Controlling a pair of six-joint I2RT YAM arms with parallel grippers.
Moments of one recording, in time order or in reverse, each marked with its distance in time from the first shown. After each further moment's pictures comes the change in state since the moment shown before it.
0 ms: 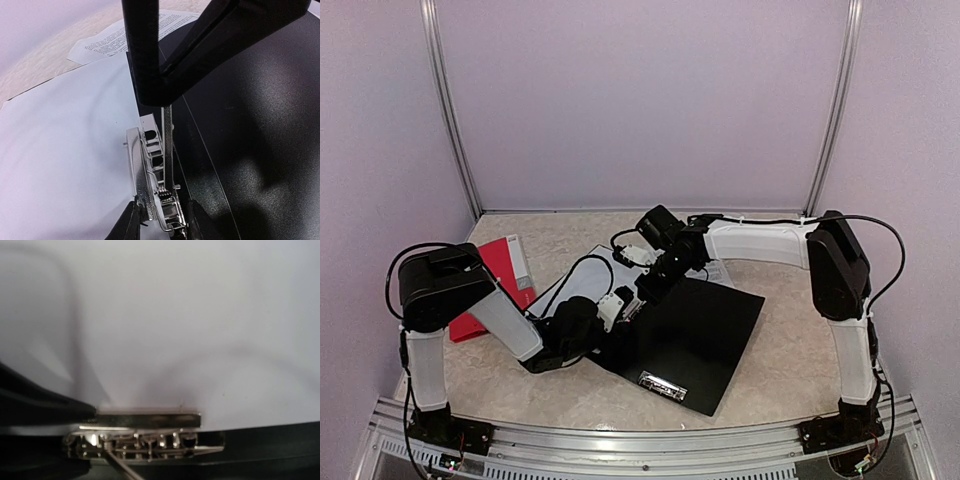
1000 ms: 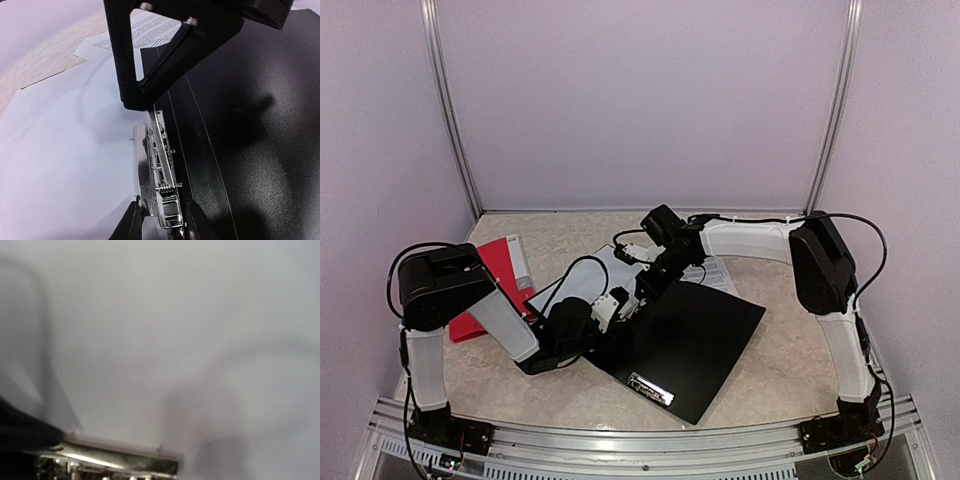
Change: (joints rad) left arm 0.015 0.001 -0.038 0.053 0.032 0.016; right arm -0.076 0.116 0.084 0.023 -0.138 -0.032
